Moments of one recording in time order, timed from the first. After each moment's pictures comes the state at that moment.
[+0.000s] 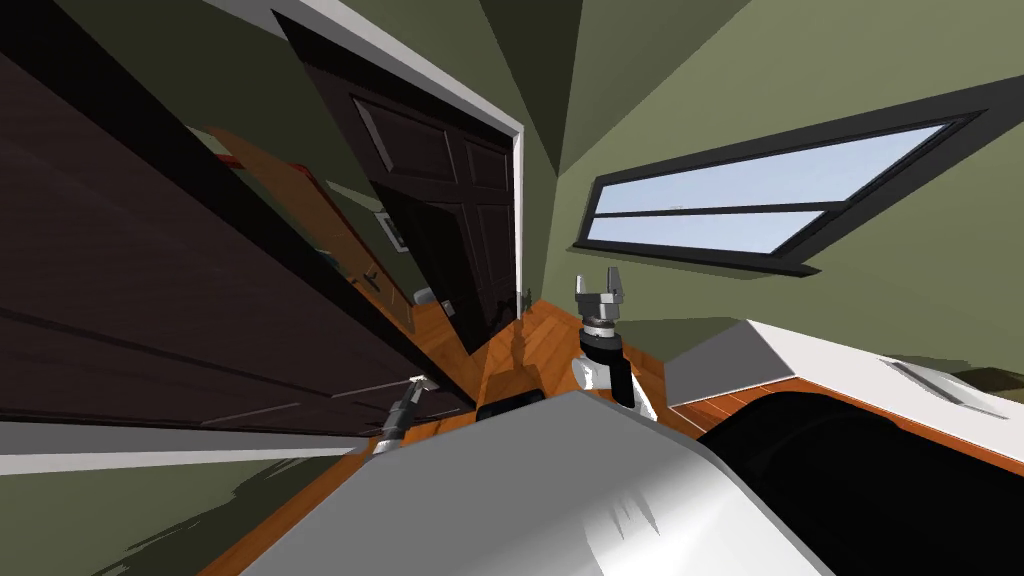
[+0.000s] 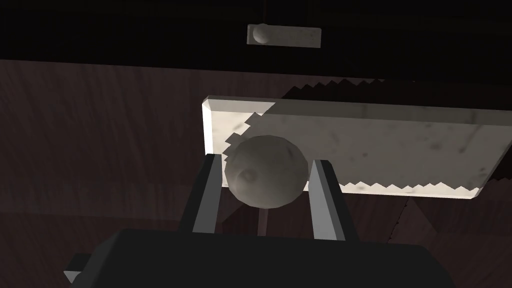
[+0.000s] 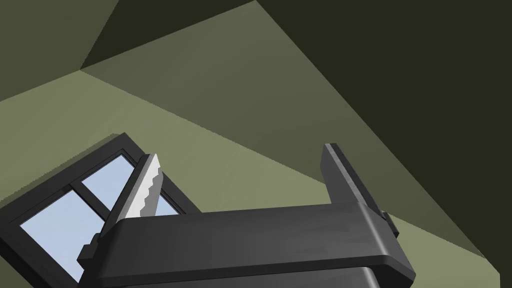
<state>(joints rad) 0.24 0.43 -0.08 -0.78 0.02 -1.07 0.40</state>
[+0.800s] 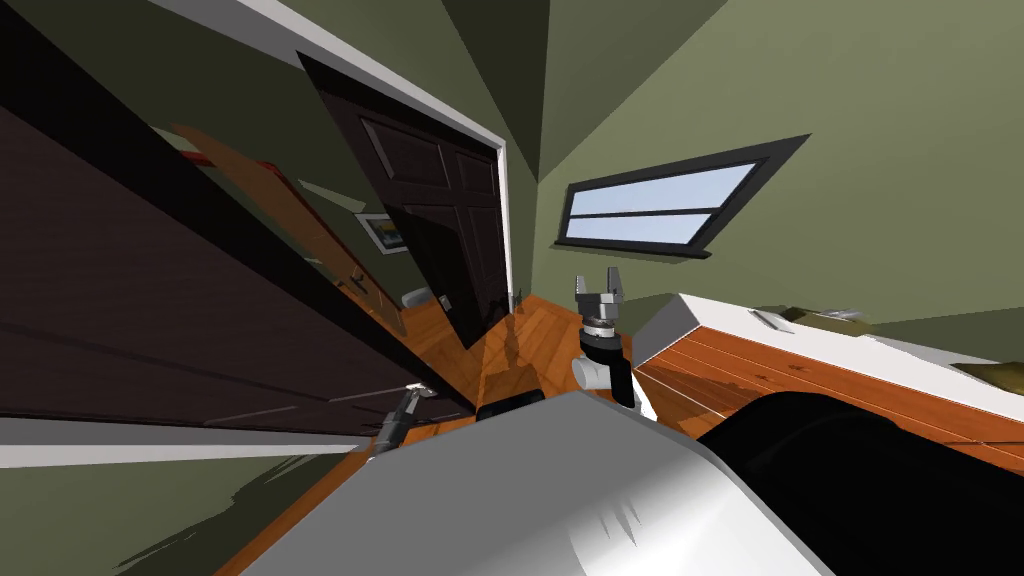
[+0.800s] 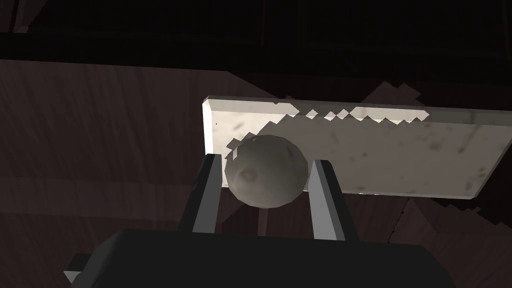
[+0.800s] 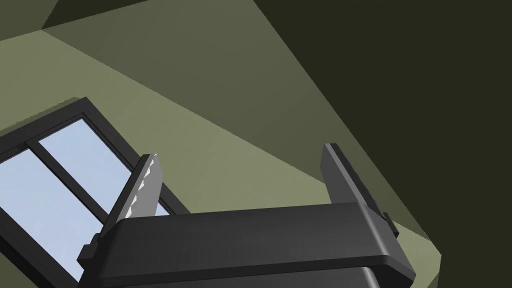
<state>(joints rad) 0.27 0.46 -0.10 -0.73 0.00 -1.16 0.42</state>
